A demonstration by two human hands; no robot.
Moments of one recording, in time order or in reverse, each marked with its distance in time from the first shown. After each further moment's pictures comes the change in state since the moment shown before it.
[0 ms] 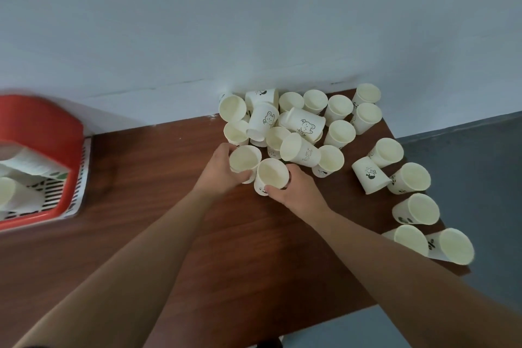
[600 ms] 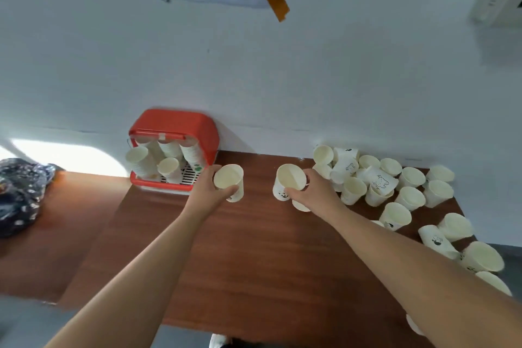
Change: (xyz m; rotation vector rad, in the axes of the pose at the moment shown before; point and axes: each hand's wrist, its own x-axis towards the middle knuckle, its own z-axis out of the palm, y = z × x) left_hand -0.206 -0.041 -0.192 -0.070 0.504 -0.134; right_hand -0.085 -0.171 0.038 -0.095 -0.117 -0.375
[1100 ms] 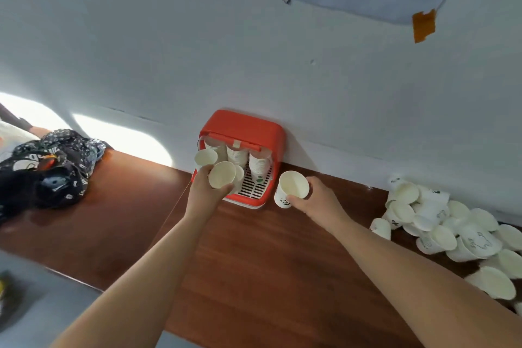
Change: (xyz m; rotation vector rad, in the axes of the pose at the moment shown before) left_hand 0.068 -0.131 -0.150 -0.073 0.287 -0.170; right_hand 0.081 -0.141 0.152 -0.067 -0.128 -0.043
